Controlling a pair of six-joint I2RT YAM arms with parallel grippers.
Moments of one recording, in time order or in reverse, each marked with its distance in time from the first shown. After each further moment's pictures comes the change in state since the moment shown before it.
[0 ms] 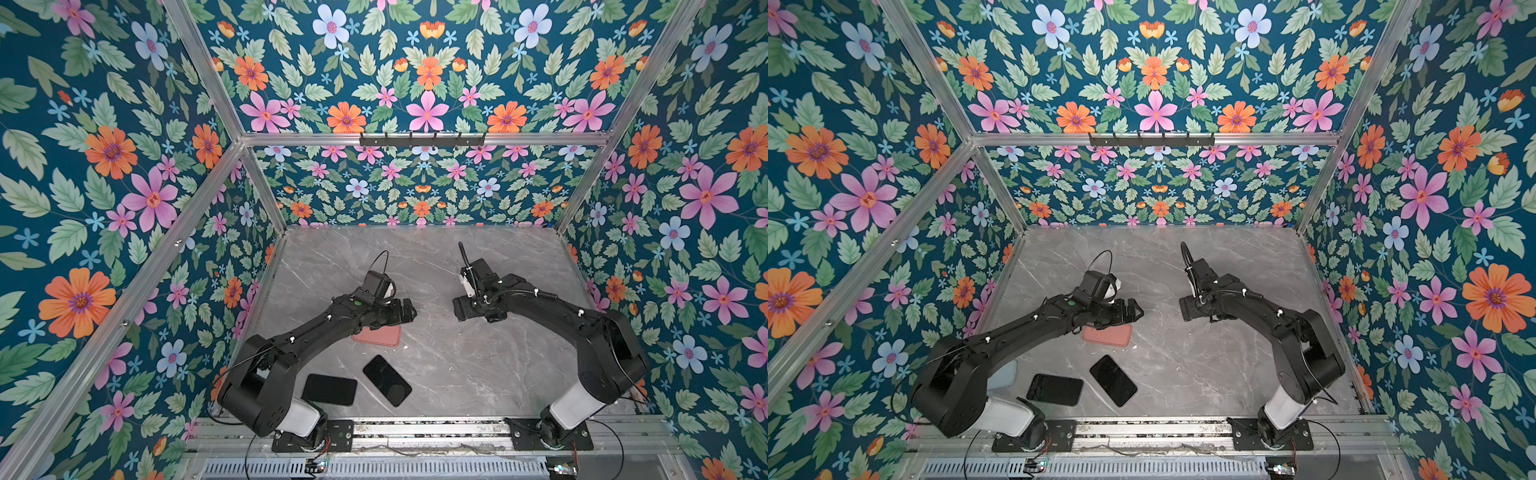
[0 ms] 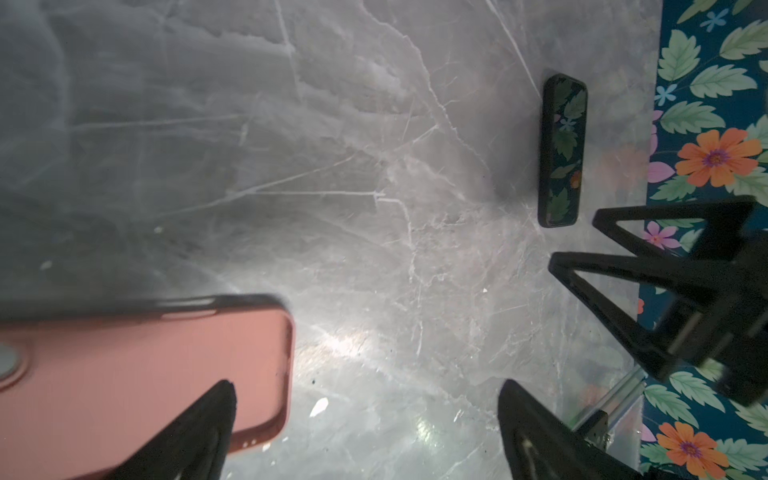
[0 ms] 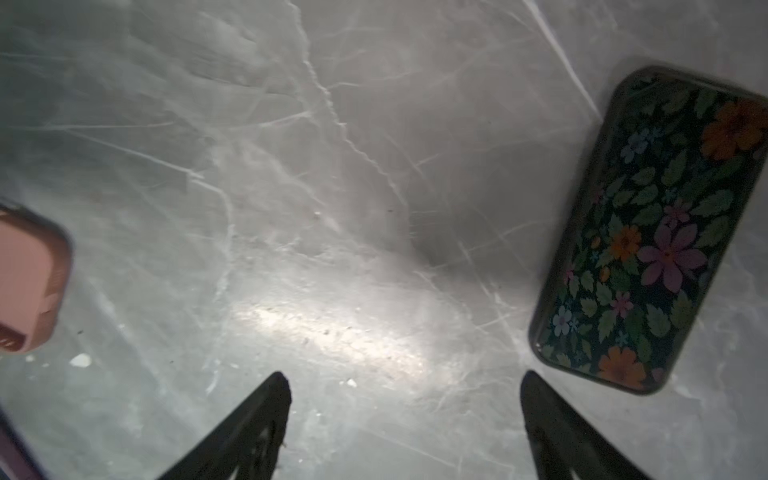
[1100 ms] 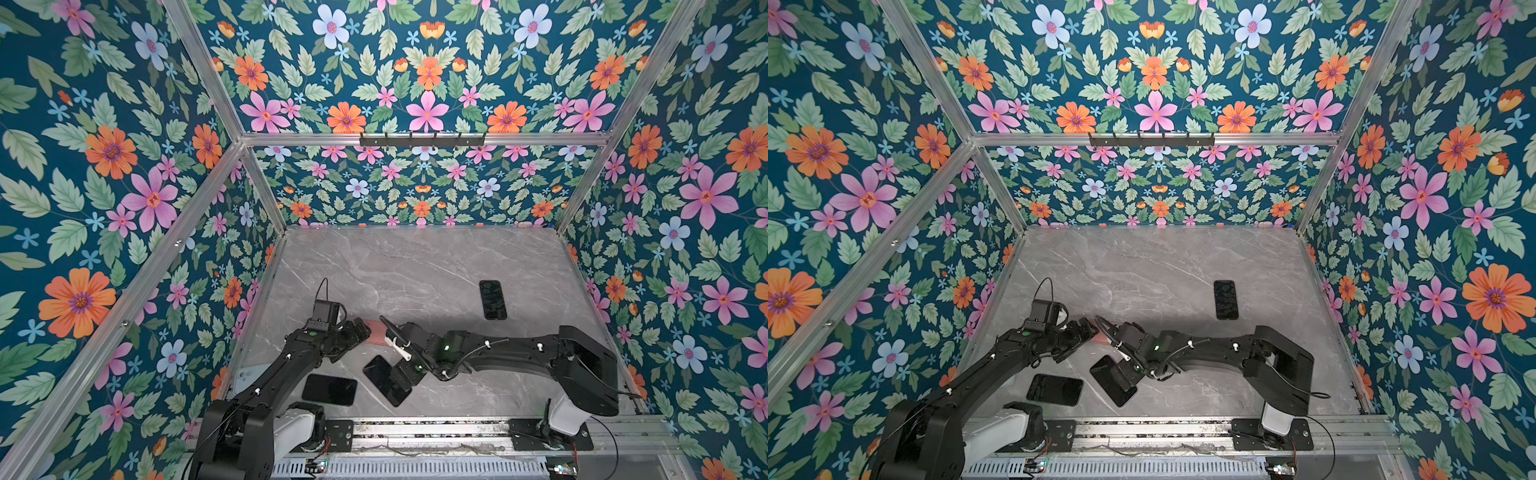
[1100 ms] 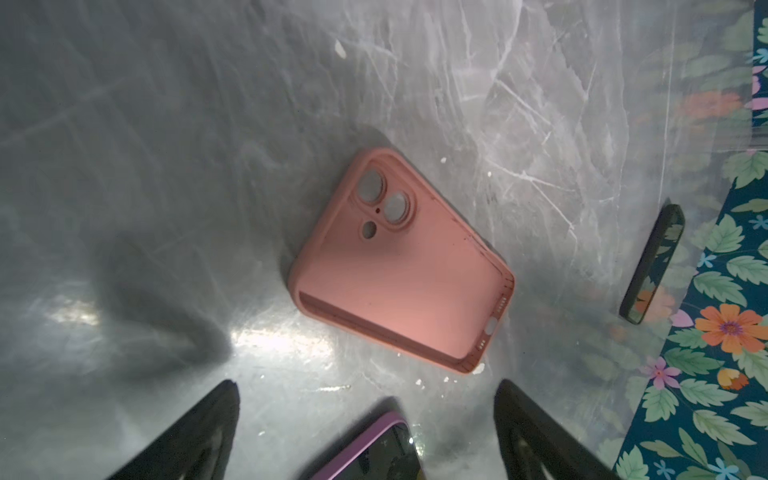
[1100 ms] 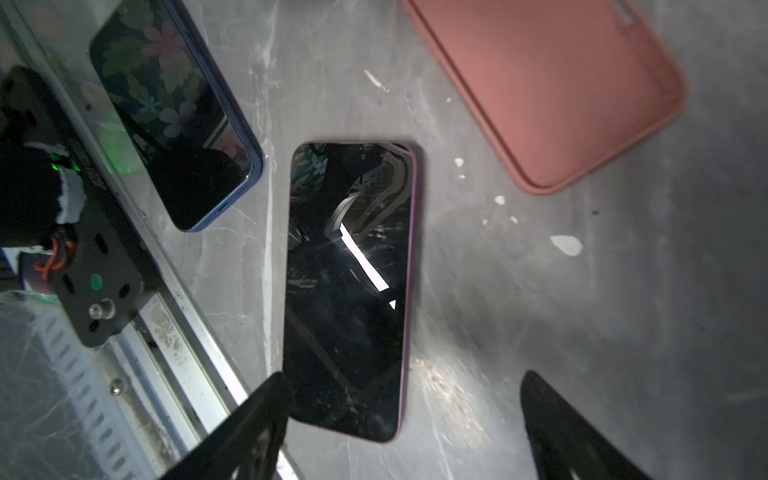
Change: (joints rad) left arm 0.360 -0.337 -0.360 -0.071 0.037 -0.087; right arm 0.663 0.115 -0.030 0.243 -0.060 0.117
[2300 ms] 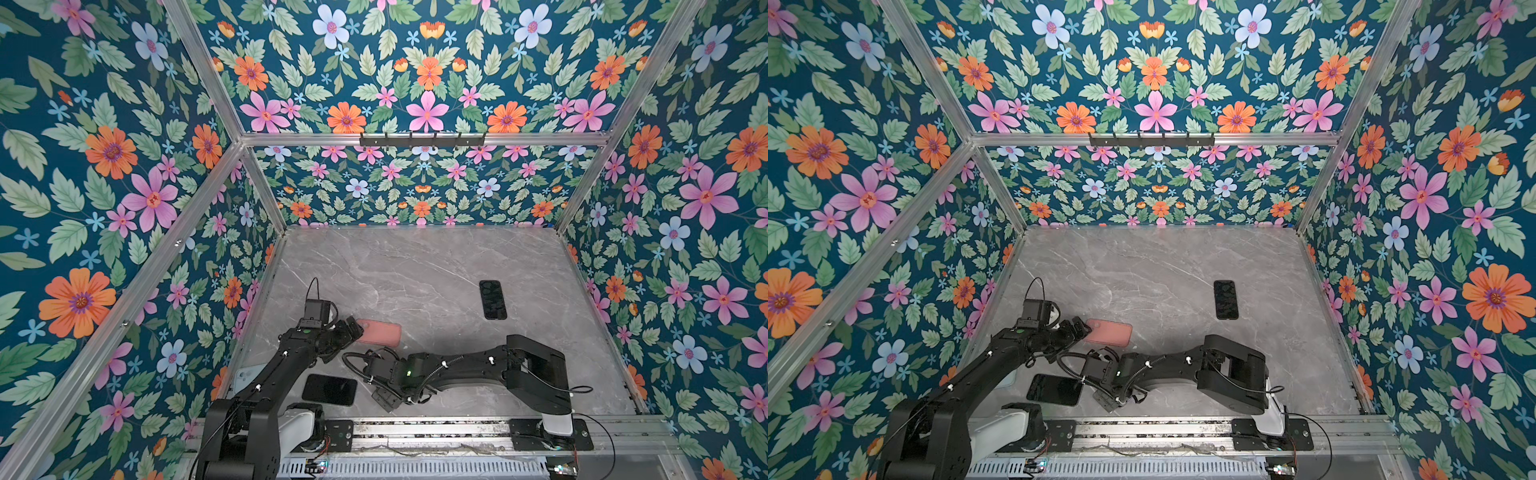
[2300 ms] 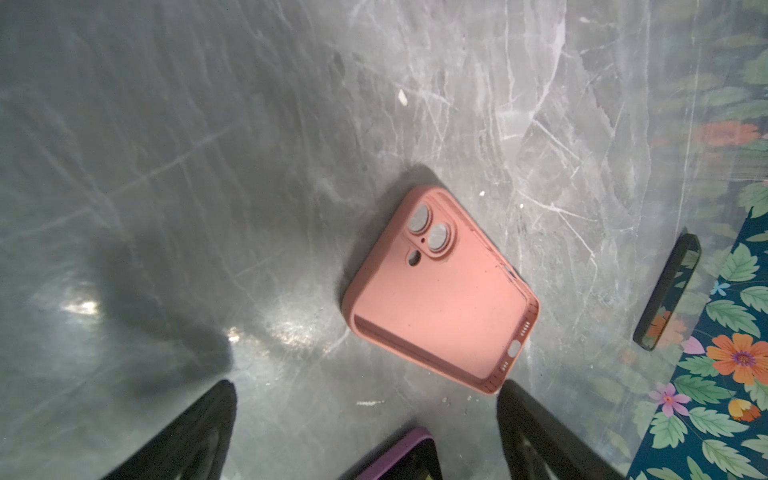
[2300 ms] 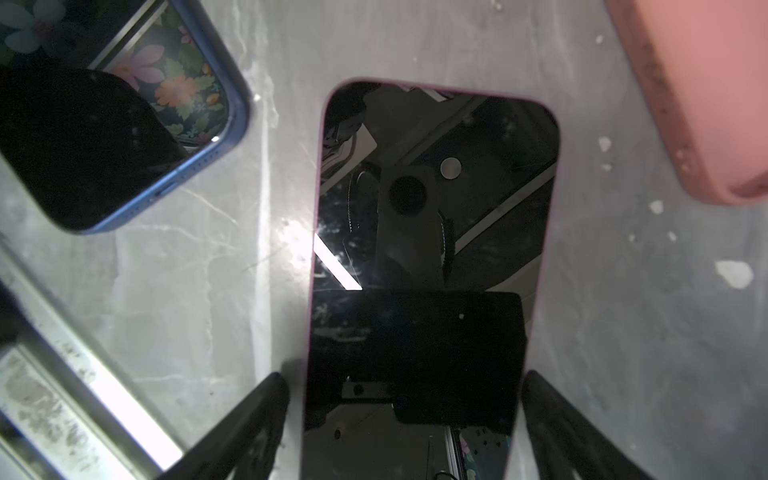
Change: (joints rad) left arm 0.087 0.036 0.002 -0.013 0.017 0.061; right arm 0.145 0.238 0.195 -0.134 0.194 0.065
